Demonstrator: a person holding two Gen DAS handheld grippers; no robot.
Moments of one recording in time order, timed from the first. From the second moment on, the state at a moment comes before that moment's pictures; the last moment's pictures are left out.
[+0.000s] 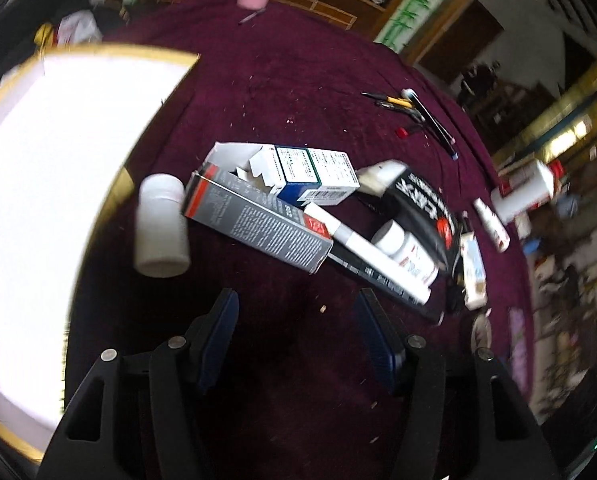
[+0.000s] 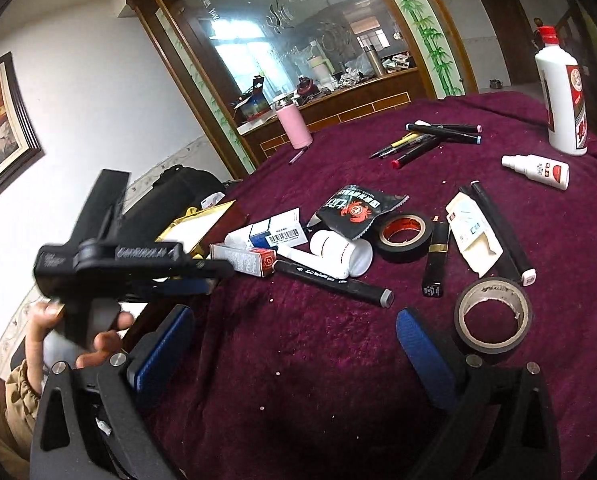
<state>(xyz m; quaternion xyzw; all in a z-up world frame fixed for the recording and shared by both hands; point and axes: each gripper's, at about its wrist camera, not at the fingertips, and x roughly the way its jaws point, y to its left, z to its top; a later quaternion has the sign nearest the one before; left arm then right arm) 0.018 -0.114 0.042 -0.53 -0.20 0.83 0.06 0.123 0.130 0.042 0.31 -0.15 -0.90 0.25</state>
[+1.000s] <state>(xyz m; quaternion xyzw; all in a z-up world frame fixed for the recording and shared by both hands) -0.017 -0.145 0.006 -0.50 -0.37 0.78 0.01 0.054 0.097 0.040 0.40 0.04 -0.87 0.28</state>
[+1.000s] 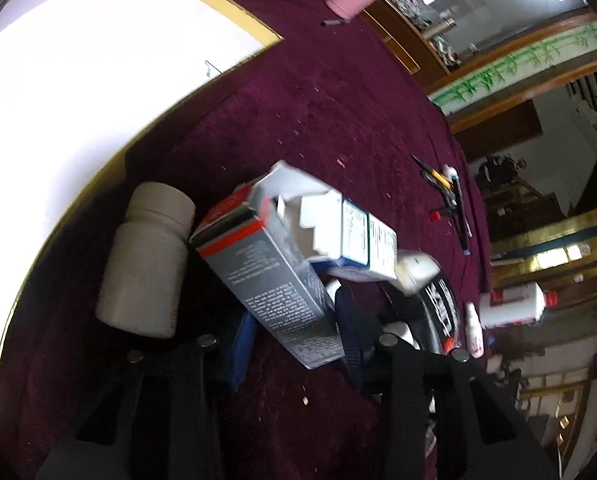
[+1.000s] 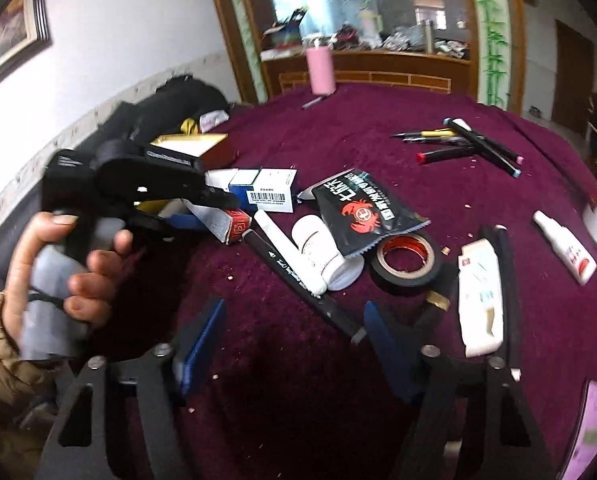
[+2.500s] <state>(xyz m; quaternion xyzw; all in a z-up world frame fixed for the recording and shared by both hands) 0.022 -0.123 0.043 -0.50 -0.19 0.84 0.11 0.067 0.091 0.022 0.43 -0.04 -0.86 0.27</state>
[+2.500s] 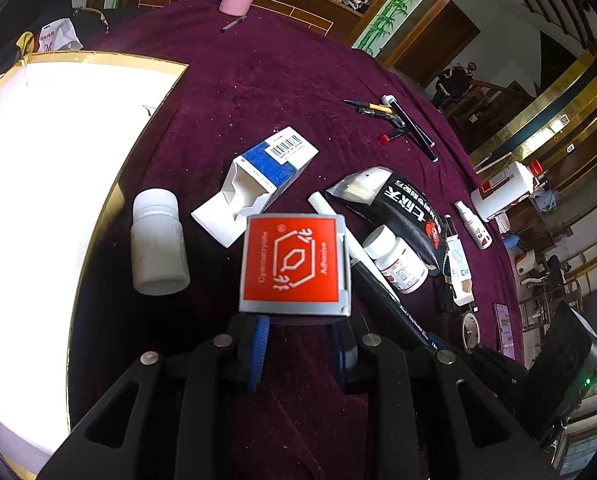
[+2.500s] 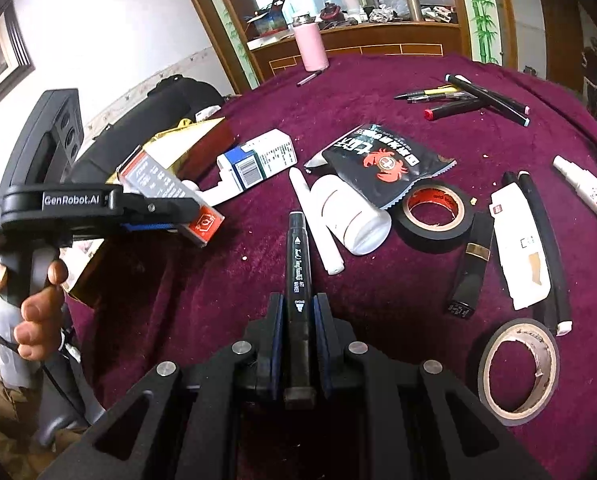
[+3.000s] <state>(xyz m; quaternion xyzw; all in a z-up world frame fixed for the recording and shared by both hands) 0.035 -0.124 0.058 -0.49 -0.18 0.85 0.12 0.069 0.082 0.016 0.45 -0.02 -0.85 0.27</state>
